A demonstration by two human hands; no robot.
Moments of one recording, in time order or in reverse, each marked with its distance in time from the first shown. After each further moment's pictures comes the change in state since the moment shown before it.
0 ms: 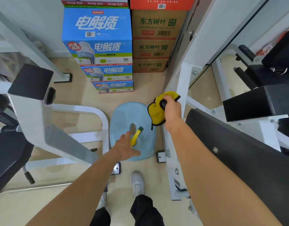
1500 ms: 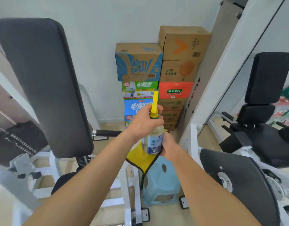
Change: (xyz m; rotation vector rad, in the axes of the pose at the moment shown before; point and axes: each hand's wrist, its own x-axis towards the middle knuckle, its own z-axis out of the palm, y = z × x) left_hand -0.455 0.064 -0.272 -0.528 0.384 0.758; right_hand -0.397 -0.083 0.140 0.075 -0.315 -0.038
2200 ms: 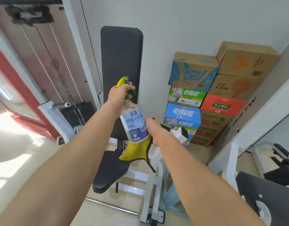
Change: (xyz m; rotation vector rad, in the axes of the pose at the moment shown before) left_hand -0.133 0.018 -0.196 -0.406 0.762 -0.108; right_hand -0.115 0.040 0.188 -0.591 -0.394 -0.027
